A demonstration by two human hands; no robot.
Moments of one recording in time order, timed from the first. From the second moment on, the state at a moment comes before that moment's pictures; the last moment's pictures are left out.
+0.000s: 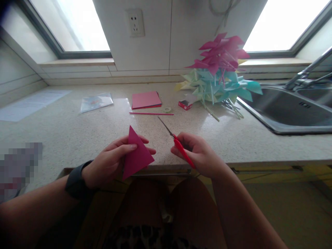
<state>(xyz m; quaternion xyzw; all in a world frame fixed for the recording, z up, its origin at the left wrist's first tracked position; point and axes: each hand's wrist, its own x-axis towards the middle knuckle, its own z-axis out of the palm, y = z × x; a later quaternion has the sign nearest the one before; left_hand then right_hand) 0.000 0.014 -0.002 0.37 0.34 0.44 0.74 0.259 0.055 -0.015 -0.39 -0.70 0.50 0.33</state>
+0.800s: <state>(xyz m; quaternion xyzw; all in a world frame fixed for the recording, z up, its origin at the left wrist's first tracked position) 0.001 0.015 -0.001 0.36 0.34 0.44 0.75 0.254 0.053 -0.015 -0.40 -0.72 0.46 0.34</state>
